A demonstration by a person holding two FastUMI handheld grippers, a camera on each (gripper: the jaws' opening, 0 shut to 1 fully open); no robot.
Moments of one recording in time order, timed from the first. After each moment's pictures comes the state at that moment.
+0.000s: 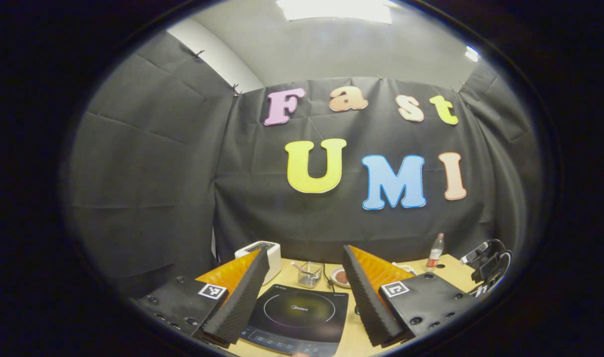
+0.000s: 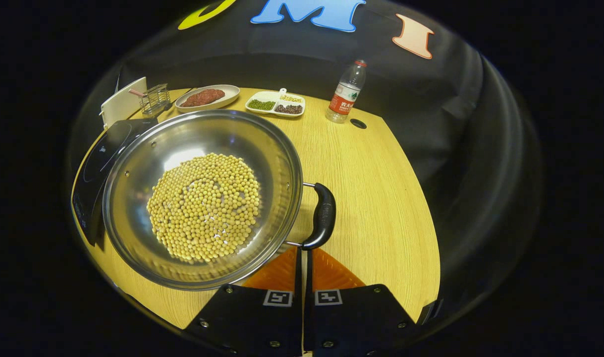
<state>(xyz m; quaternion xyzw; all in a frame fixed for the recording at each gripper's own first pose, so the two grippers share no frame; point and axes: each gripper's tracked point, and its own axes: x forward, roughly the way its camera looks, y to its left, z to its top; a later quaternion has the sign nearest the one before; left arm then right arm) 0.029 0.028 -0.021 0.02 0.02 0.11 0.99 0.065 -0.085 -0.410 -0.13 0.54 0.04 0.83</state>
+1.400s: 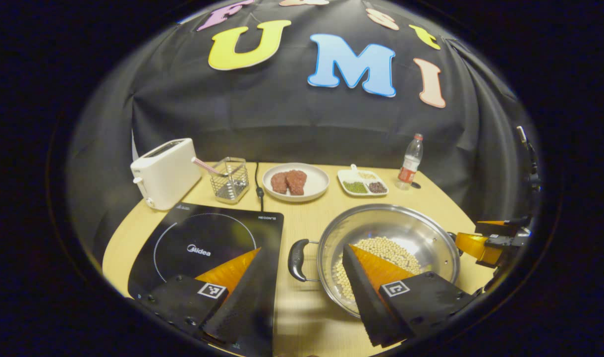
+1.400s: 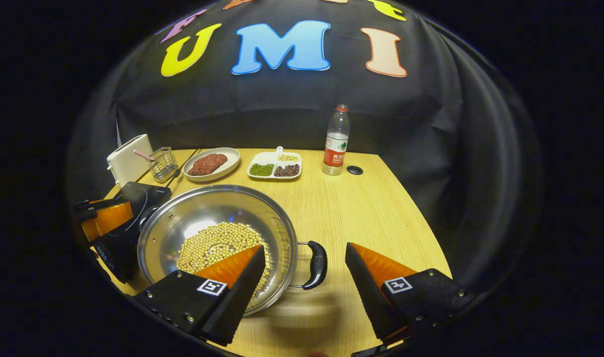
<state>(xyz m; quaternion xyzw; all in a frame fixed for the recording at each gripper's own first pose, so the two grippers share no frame) 0.178 -0.094 -0.313 -0.01 0.35 -0.04 0.94 0.119 -0.078 -0.368 -0.04 0.44 0.04 0.90</state>
